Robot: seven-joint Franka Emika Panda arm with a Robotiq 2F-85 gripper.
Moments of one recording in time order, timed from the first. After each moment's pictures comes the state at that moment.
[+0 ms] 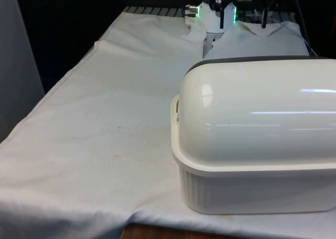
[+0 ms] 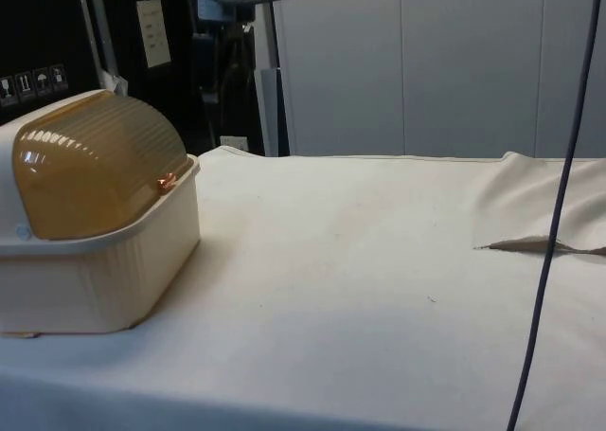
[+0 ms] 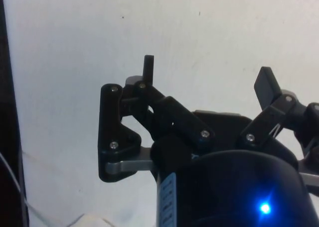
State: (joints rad) arm 0.23 0.06 -0.11 -2.15 0.01 2.34 0.04
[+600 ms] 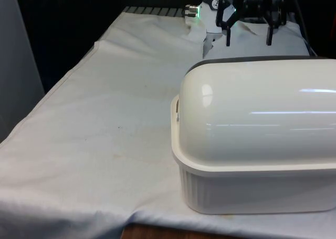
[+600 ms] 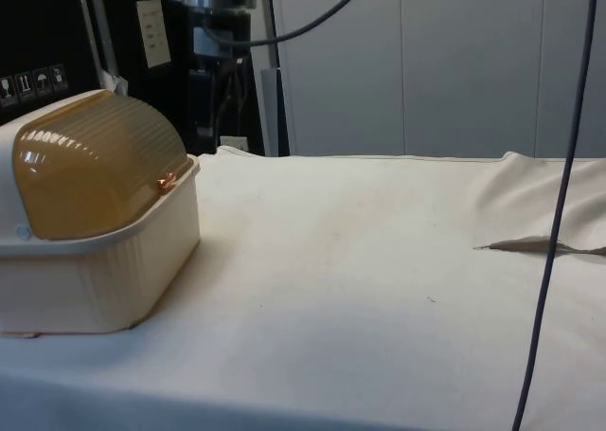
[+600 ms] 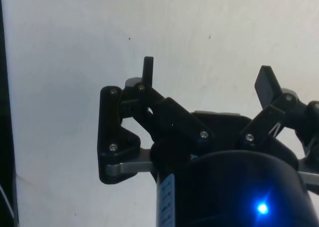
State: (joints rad) arm 0.24 0.13 -0.09 -2.18 0.01 2.49 0.01
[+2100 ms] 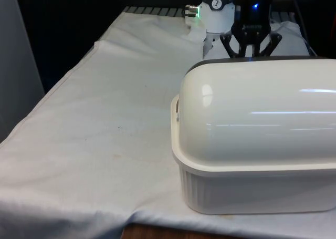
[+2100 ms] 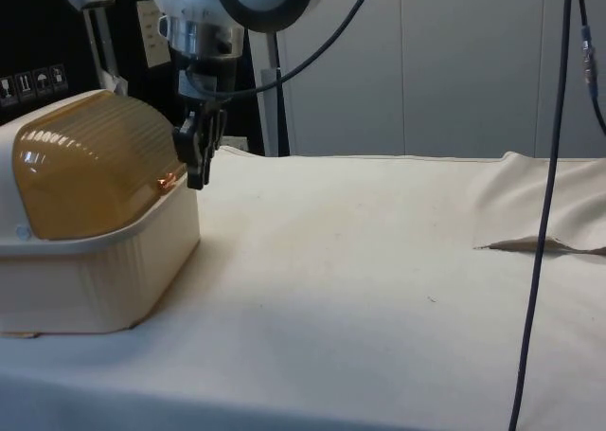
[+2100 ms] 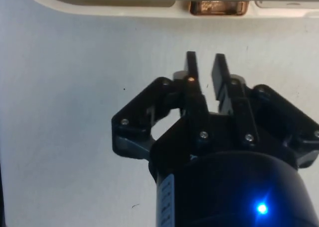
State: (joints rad) arm 0.23 0.28 -0.09 -2.14 0.03 2.67 0.01
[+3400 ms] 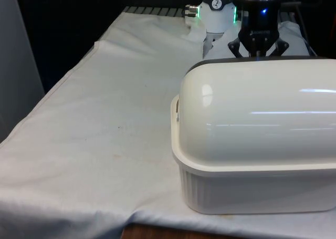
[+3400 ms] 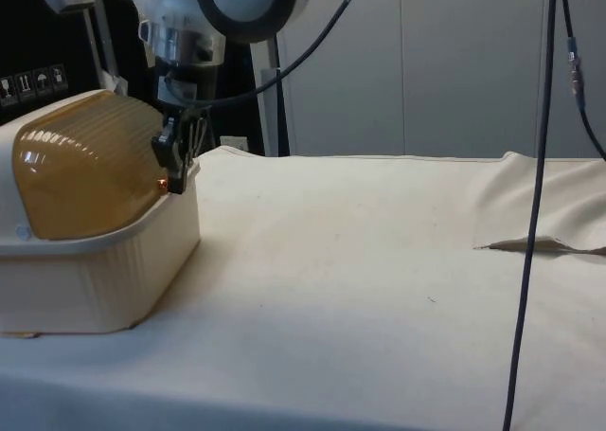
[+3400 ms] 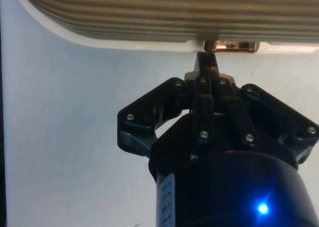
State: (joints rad) arm 0.24 0.34 -0.07 -2.07 0.02 2.69 0.02
